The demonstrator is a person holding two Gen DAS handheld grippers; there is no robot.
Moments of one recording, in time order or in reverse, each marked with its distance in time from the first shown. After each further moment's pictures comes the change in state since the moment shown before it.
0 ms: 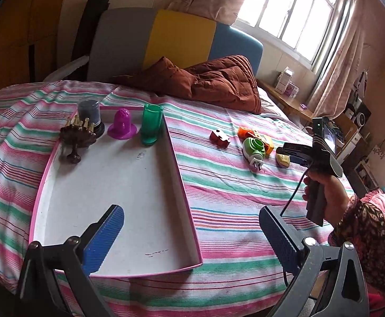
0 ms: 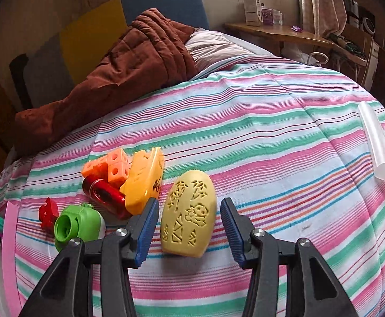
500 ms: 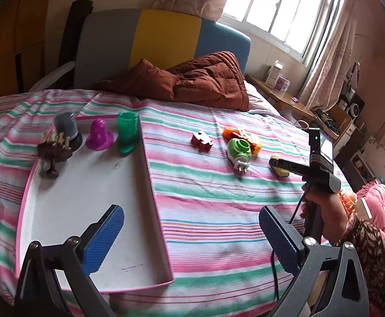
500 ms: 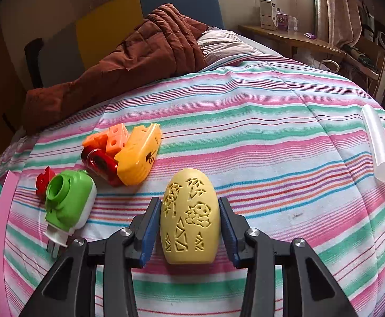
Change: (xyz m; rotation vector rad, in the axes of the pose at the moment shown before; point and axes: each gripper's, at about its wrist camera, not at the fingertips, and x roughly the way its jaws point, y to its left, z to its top) left arm 0.016 -0.036 0.018 0.060 0.015 -0.036; right arm -0.014 -0.015 -0.029 -0.097 -0.007 0.031
